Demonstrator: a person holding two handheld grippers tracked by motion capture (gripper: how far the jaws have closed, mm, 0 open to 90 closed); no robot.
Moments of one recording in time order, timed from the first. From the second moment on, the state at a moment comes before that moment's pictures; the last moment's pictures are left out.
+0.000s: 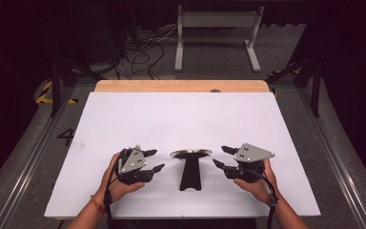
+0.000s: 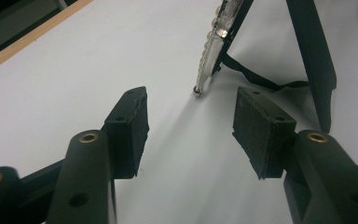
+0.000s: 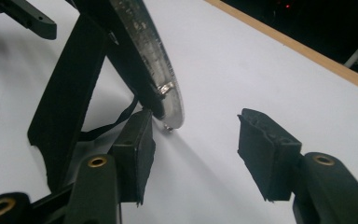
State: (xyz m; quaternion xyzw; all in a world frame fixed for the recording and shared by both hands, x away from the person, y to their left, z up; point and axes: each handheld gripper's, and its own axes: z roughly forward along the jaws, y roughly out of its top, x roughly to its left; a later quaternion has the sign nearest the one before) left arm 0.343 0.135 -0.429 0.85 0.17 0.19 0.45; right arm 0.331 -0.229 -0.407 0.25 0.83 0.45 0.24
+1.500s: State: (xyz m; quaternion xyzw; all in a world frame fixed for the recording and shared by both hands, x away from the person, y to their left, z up) left arm 0.342 0.093 -0.414 0.86 0.11 0.22 0.46; right arm 0.348 -0.212 -0.400 0.24 0.83 0.45 0.24
